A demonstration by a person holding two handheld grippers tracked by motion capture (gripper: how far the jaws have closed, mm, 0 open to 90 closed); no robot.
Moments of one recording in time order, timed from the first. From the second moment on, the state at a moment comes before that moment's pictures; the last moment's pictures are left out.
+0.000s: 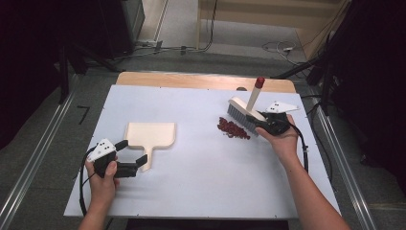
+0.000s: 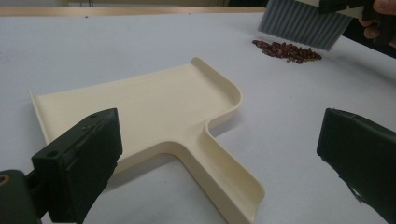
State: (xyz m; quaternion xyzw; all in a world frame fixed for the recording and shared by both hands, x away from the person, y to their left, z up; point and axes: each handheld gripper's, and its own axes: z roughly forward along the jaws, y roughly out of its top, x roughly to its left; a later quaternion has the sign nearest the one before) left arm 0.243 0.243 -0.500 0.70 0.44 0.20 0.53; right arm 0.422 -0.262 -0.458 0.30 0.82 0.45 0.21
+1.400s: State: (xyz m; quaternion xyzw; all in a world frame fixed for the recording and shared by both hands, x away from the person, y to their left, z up) left arm 0.243 0.241 -0.501 0.70 0.44 0.20 0.53; right arm 0.379 -0.223 -0.450 0.30 0.82 0.48 0.10
